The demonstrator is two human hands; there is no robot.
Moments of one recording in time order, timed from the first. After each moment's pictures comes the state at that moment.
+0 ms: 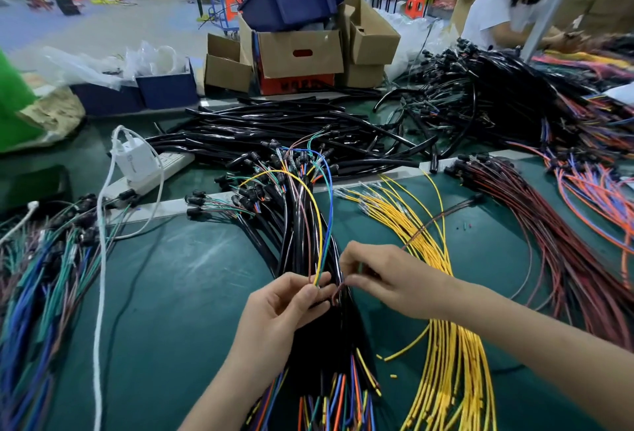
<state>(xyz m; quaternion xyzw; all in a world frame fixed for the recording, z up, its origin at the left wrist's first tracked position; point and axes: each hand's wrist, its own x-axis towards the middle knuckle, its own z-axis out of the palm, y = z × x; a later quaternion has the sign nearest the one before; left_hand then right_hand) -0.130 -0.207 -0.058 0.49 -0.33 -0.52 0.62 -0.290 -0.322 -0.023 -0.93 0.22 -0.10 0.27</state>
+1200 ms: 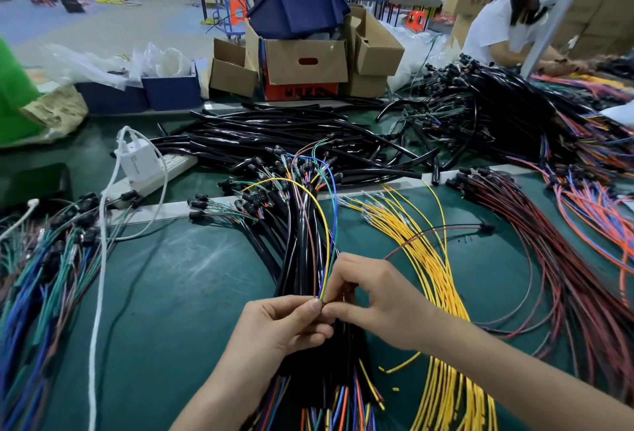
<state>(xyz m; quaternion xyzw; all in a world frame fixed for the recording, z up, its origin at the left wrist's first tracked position) -0.119 -0.203 -0.055 0.49 -0.29 -0.59 0.57 -0.269 -0.297 -0.020 -0.90 0.20 -0.22 0.33</state>
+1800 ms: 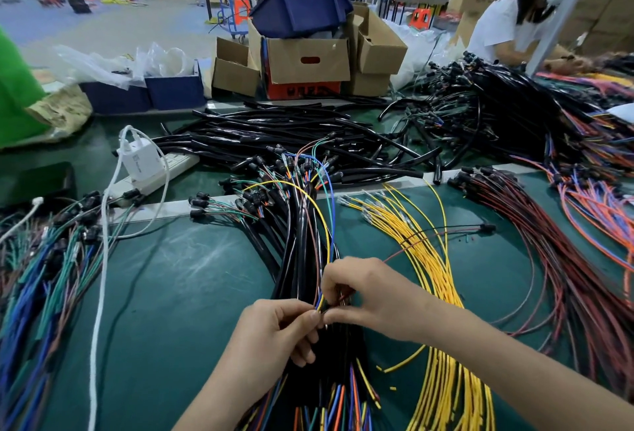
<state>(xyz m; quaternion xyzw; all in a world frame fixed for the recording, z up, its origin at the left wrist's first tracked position) -0.117 -0.199 -0.048 0.62 -0.45 -0.47 0.44 -0.268 -0.305 -0.017 -0.94 0.19 -0.11 0.27</state>
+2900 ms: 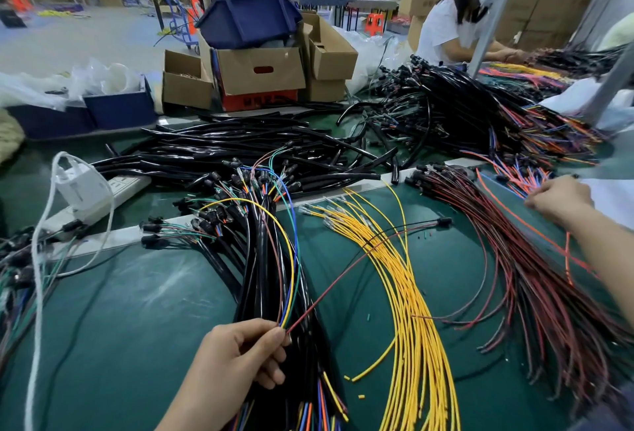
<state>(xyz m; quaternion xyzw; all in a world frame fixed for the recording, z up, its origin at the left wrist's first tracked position) -0.116 -0.203 -0.056 0.61 -0.45 -0.47 0.46 -0.529 -0.497 -0.001 -0.53 0.82 -0.20 0.07</state>
